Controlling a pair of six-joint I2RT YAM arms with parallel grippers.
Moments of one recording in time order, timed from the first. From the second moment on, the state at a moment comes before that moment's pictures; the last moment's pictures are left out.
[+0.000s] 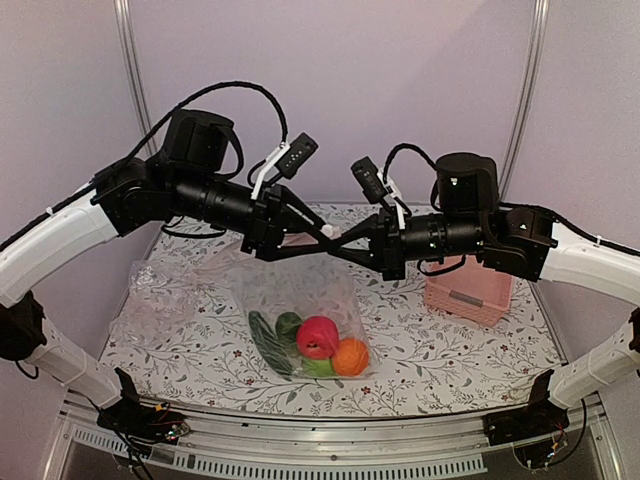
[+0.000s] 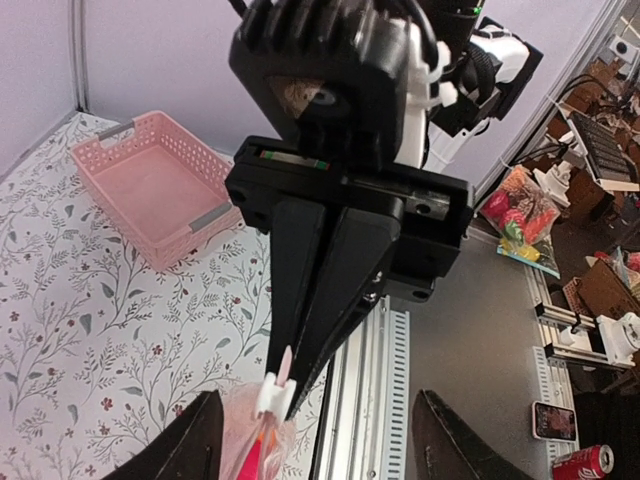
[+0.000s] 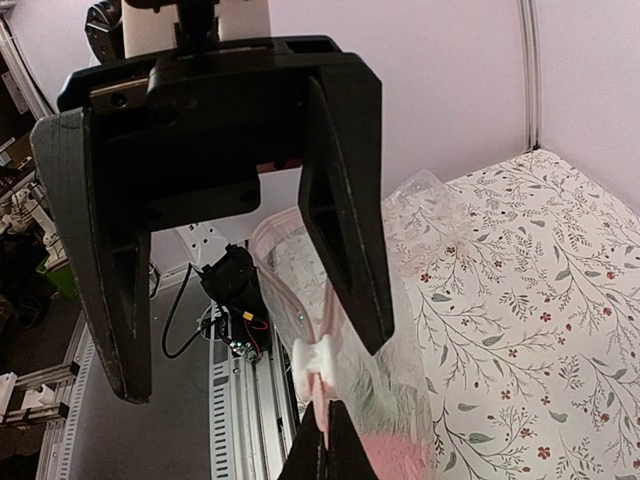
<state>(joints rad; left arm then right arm) -0.94 1.40 1.55 -0.60 0.56 -0.08 1.00 1.33 1.23 -0.16 -0.43 0.19</state>
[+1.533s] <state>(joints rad) -0.93 1.42 1.57 -0.60 0.60 -0.05 1.00 1.33 1.24 -0.17 -0.46 0.19</state>
